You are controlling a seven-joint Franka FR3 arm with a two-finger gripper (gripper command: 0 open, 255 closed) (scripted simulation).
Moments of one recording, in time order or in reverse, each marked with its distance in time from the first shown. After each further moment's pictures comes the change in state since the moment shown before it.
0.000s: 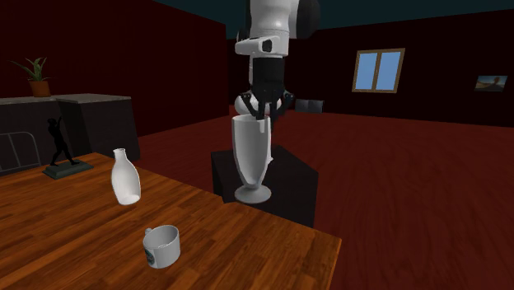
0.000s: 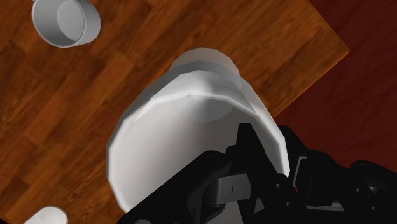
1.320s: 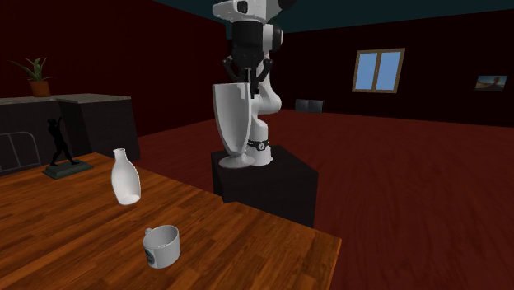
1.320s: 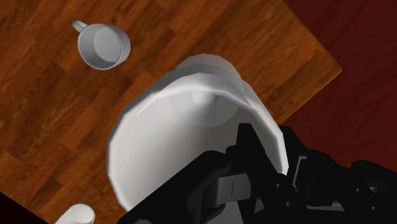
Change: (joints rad) arm -0.037 -0.138 -0.034 0.027 -0.031 -0.161 -0.067
